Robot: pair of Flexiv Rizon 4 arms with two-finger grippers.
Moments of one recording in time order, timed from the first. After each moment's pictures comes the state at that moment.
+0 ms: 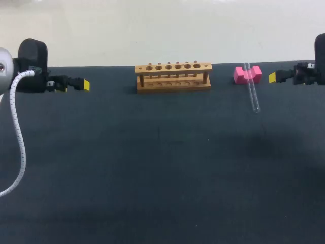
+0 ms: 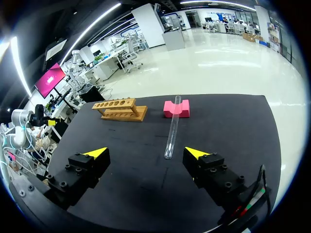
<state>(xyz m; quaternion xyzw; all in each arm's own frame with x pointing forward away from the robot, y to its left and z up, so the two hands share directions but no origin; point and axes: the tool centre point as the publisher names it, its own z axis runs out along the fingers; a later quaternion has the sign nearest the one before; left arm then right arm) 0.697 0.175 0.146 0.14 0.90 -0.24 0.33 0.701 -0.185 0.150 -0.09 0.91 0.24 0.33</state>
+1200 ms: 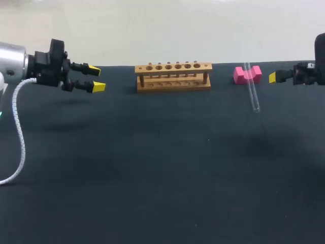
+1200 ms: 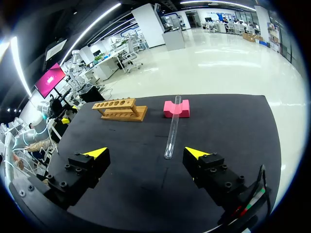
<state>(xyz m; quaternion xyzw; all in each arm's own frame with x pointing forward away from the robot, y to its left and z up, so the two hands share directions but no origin) 0.782 0.134 0.101 0.46 0.71 -0.36 0.40 0.701 -0.185 0.150 -0.09 0.91 0.24 0.33</state>
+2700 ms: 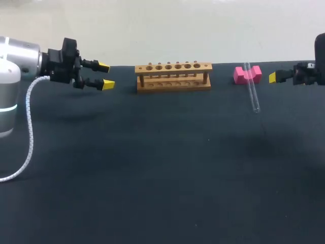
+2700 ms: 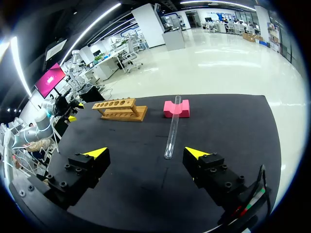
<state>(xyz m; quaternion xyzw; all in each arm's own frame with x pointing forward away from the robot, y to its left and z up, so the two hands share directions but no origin) 0.808 0.116 0.087 0.48 0.69 -0.35 0.41 0.701 -0.185 0.150 -0.09 0.91 0.24 0.33</state>
